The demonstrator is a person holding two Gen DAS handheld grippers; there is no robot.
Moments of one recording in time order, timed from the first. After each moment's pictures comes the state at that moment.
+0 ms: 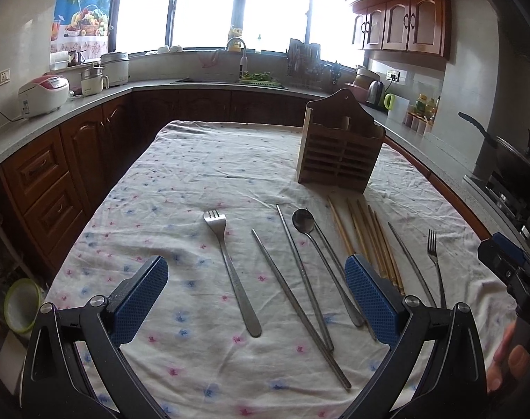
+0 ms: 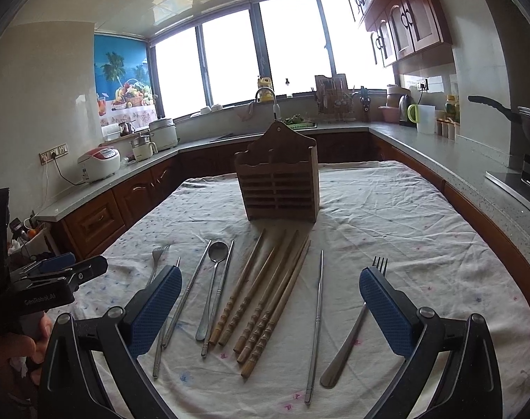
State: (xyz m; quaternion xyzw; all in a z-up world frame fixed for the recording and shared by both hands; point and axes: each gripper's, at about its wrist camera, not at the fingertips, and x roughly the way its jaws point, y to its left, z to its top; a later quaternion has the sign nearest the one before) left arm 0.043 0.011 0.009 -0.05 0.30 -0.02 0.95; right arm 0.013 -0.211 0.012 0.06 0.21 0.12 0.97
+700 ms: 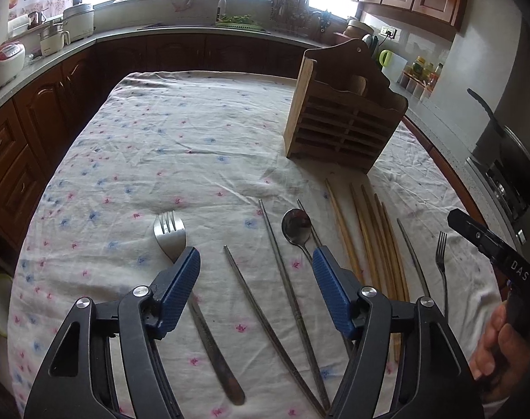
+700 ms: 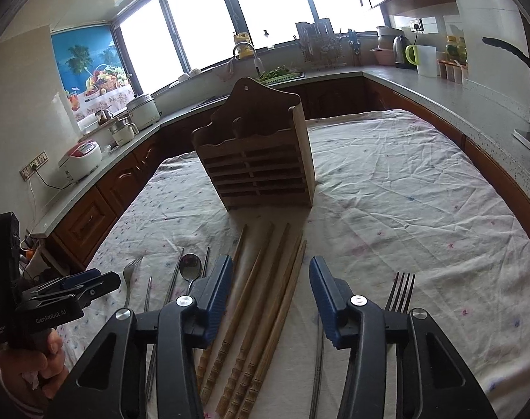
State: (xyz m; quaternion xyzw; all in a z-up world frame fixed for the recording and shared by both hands) left arm 0.158 0.005 -0.012 -0.06 0.42 -0.08 0.90; right arm 0.126 -0.220 -0.003 0.11 0.34 0.11 0.93
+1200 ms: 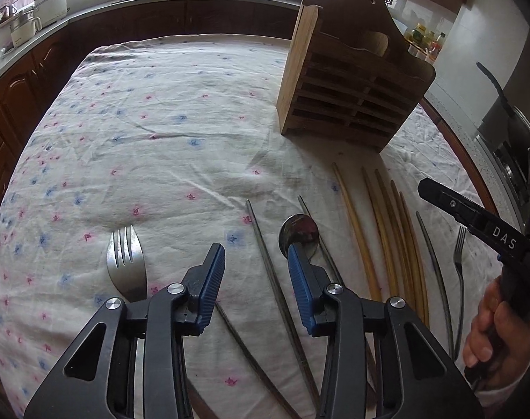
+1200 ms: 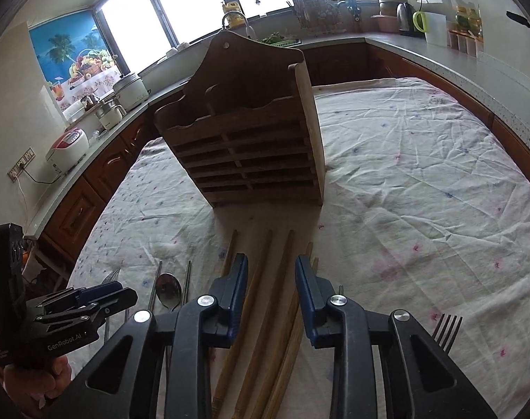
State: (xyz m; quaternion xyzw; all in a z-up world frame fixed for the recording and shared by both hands) left arm 0.220 -0.013 -0.045 -0.04 0.48 -0.11 0.87; right arm 0.206 -0.205 -0.032 0.11 0.40 0.11 0.90
